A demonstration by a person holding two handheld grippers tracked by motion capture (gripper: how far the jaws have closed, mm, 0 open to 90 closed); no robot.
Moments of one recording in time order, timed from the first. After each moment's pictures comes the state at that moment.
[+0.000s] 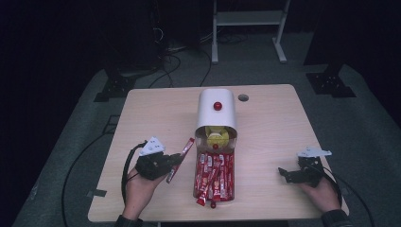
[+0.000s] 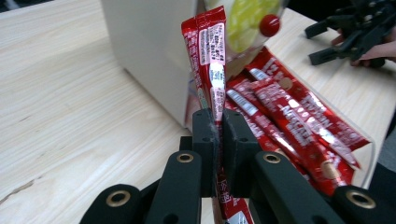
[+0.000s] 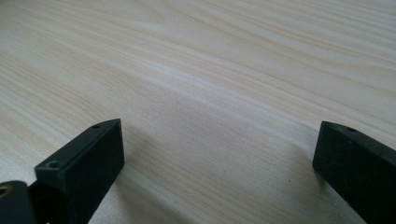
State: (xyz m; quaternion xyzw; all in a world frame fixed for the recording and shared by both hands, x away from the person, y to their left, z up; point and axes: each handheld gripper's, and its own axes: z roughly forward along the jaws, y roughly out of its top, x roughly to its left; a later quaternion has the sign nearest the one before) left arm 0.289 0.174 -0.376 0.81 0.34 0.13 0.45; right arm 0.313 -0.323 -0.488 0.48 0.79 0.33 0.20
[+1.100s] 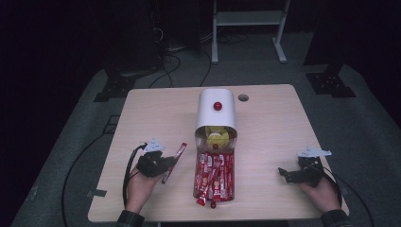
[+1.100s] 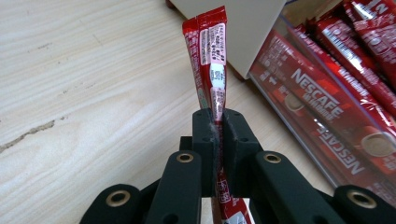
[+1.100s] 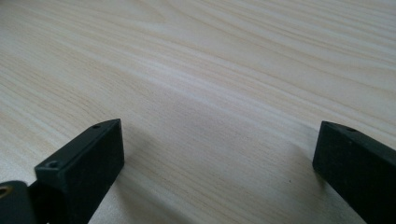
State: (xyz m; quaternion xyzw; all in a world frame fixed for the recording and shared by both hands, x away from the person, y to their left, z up) left arm 0.321 0.189 -0.429 0.82 0.40 0.11 0.39; right arm 0.313 -0.323 -0.488 0.48 0.79 0.34 0.20
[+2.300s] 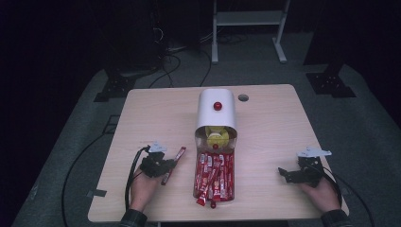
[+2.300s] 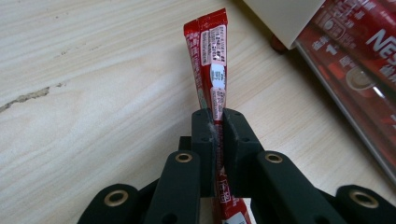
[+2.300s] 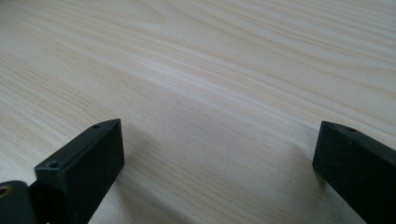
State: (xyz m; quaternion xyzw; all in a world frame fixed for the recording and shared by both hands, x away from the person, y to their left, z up) left arm 0.334 0.188 -0.459 0.82 0.43 0.10 0.36; right arm 0.313 -0.323 -0.488 0.48 0.79 0.34 0.20
